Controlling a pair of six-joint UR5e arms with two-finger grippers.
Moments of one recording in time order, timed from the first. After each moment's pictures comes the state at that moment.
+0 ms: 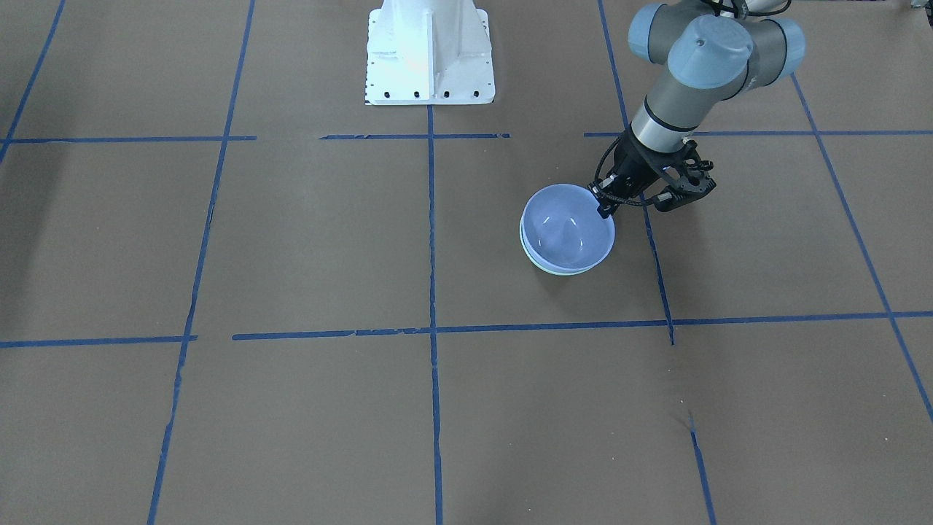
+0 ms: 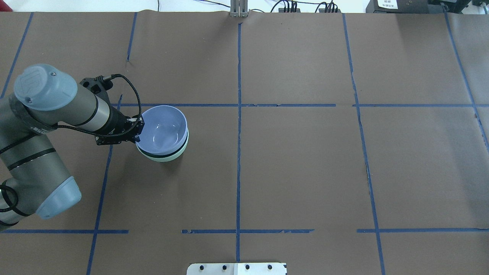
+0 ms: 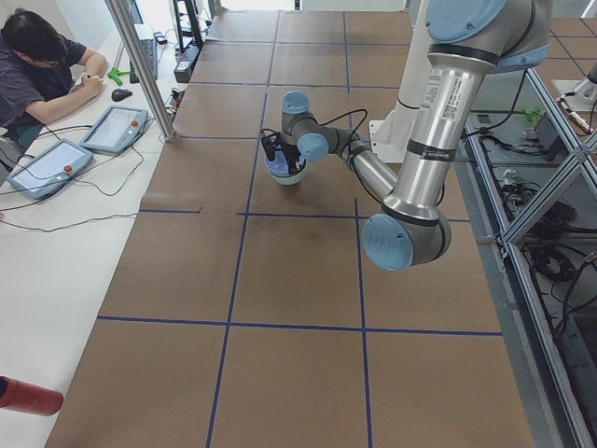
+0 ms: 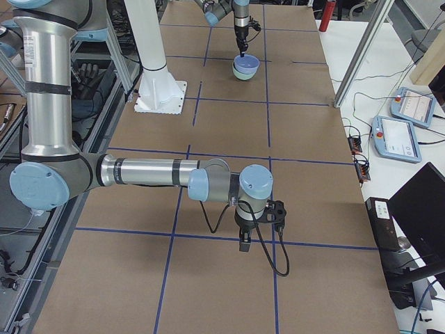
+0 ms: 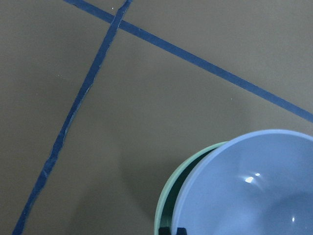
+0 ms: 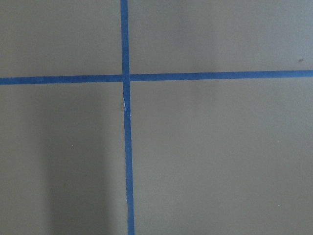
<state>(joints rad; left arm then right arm) -0.70 -1.86 -1.89 -1.79 -2.02 -1.52 1.58 -1.62 1.64 -1.63 2.28 0.02</state>
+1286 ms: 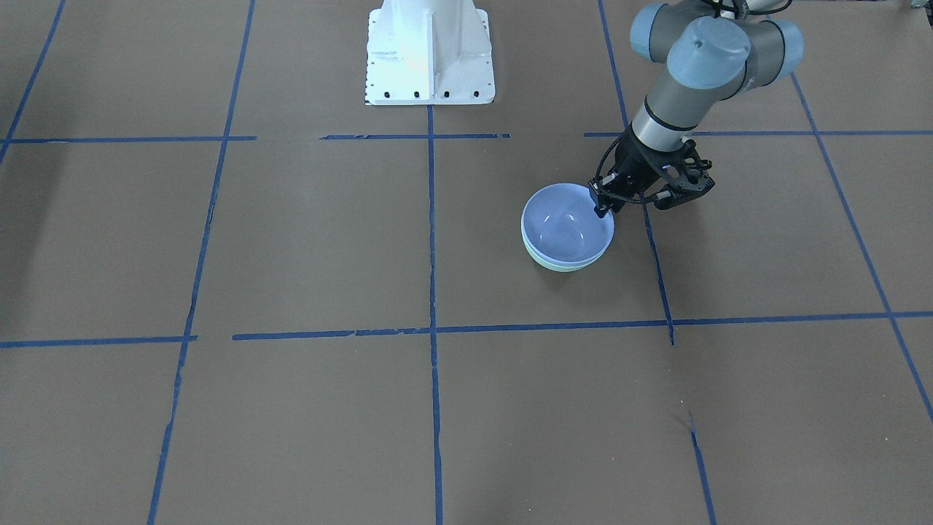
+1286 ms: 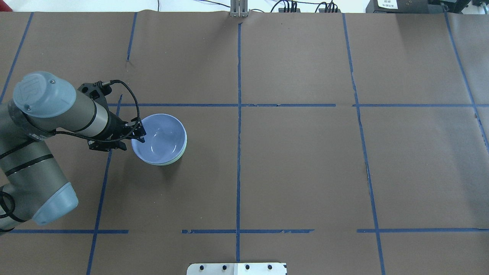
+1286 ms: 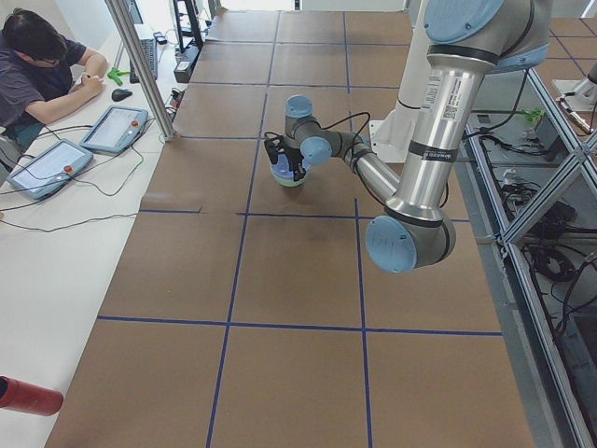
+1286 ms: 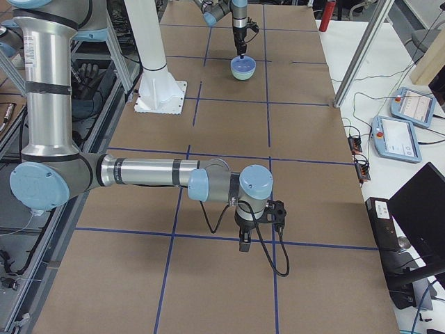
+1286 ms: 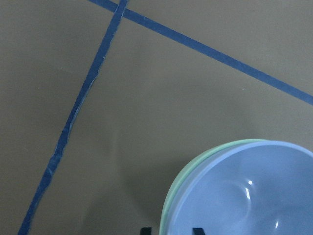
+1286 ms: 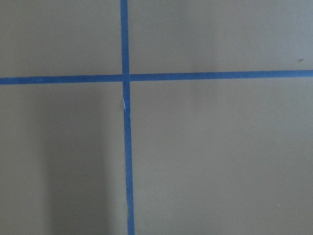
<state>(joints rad) -0.68 -1.84 -1.90 -1.80 -2.01 -1.52 1.58 -1.62 1.64 -1.63 2.28 0.02</state>
